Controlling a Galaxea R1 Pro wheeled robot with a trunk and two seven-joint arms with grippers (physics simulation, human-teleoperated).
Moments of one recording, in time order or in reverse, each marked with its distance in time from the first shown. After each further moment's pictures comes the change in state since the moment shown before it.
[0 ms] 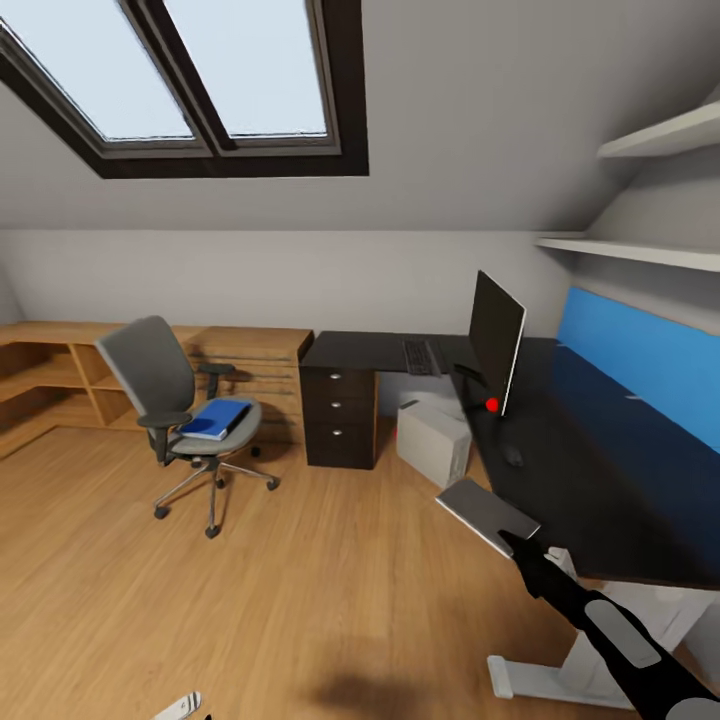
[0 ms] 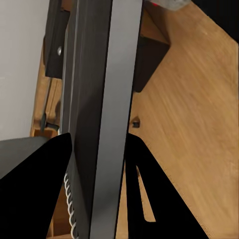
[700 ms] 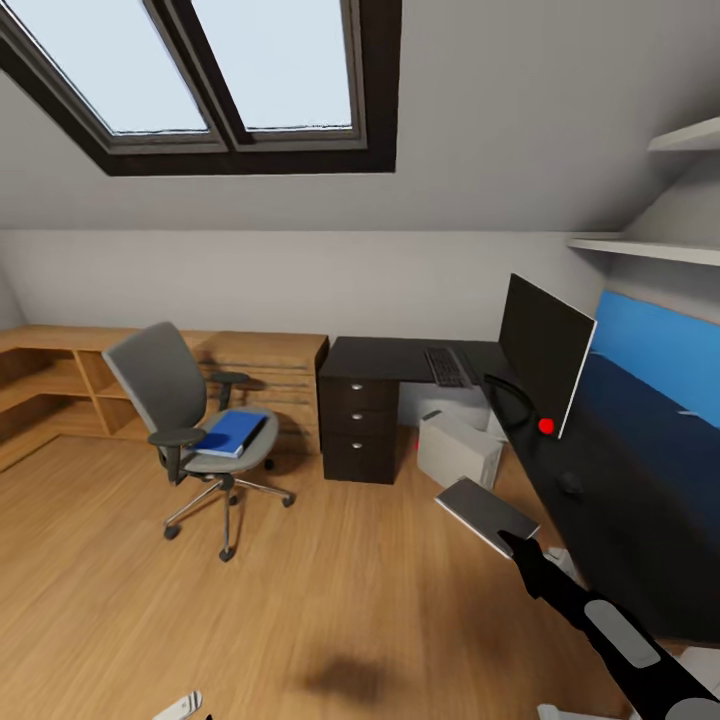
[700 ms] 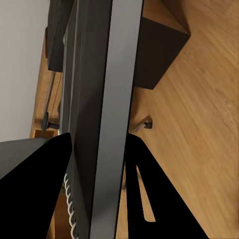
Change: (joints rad) left arm 0.000 -0.001 -0.002 0.000 -0.002 -0.001 -0.001; right arm 0.000 0.001 0.000 0.000 0.002 -0.001 0.000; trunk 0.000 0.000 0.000
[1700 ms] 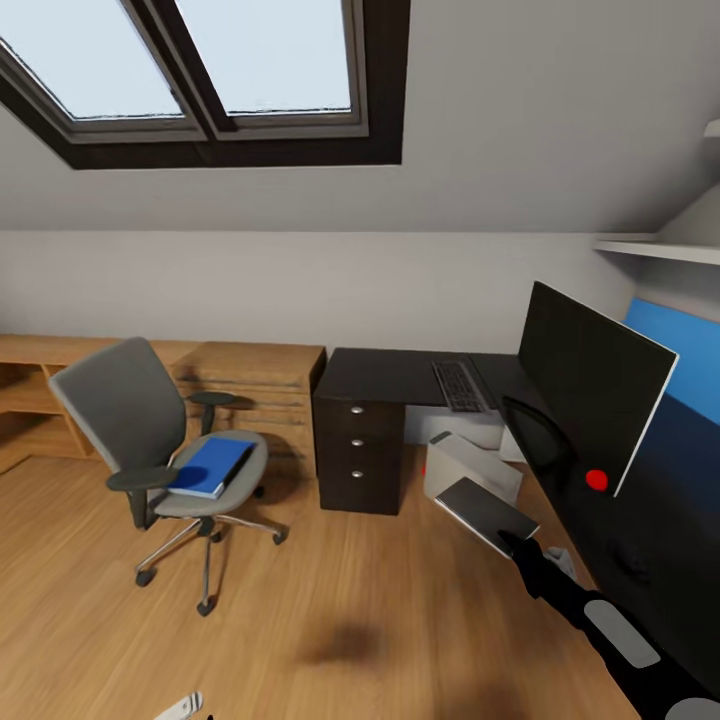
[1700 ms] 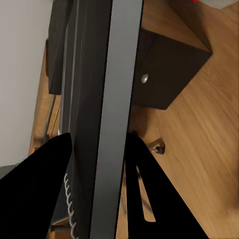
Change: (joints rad) left arm 0.000 -0.002 -0.002 0.002 -0.001 0.000 -0.002; right arm 0.000 0.000 0.001 0.000 0.002 -0.002 0.001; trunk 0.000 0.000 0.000
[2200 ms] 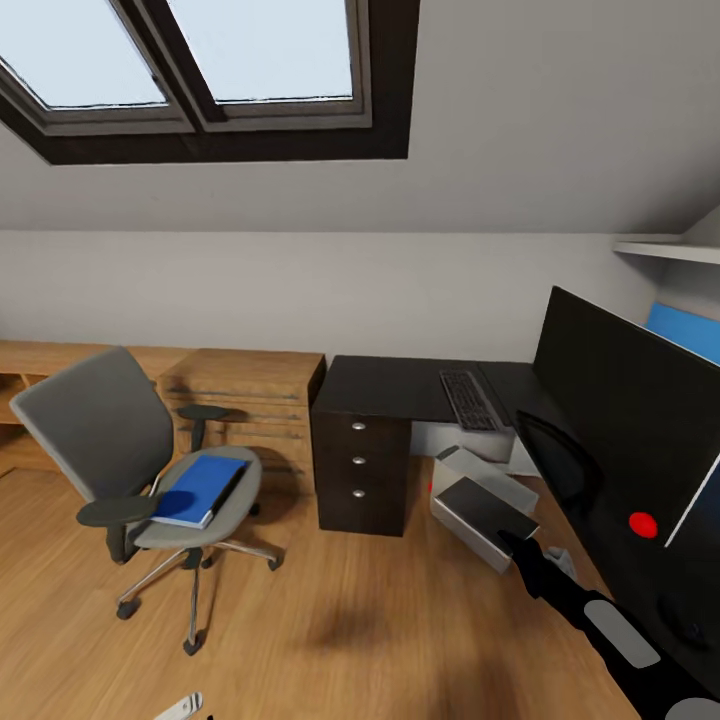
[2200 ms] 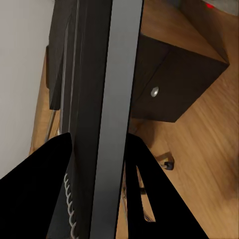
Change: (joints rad) left arm 0.000 0.000 0.000 0.000 0.000 0.000 0.000; right arm 0.000 0.000 0.000 0.000 0.000 0.000 0.000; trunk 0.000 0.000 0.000
